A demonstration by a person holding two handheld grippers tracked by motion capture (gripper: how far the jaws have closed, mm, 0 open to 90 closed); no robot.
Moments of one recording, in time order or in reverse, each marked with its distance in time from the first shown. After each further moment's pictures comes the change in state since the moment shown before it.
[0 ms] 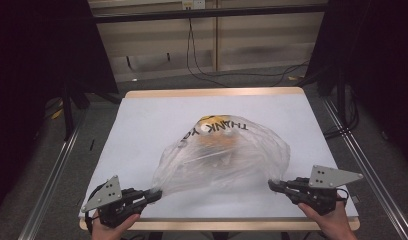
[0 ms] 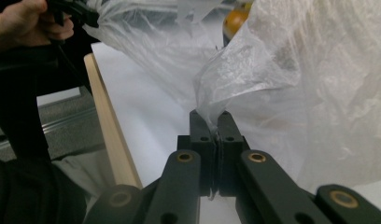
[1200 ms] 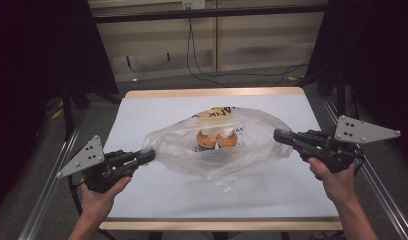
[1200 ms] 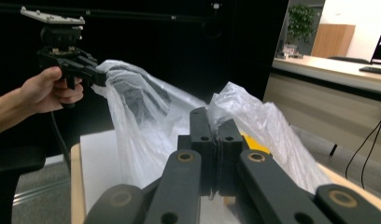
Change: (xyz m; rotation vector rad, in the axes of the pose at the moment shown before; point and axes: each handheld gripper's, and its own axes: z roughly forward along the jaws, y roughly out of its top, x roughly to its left) left arm 0.027 0.092 -0.010 -0.157 0.021 0.092; right arm -0.030 0.103 -0.019 -0.283 -0.027 -0.059
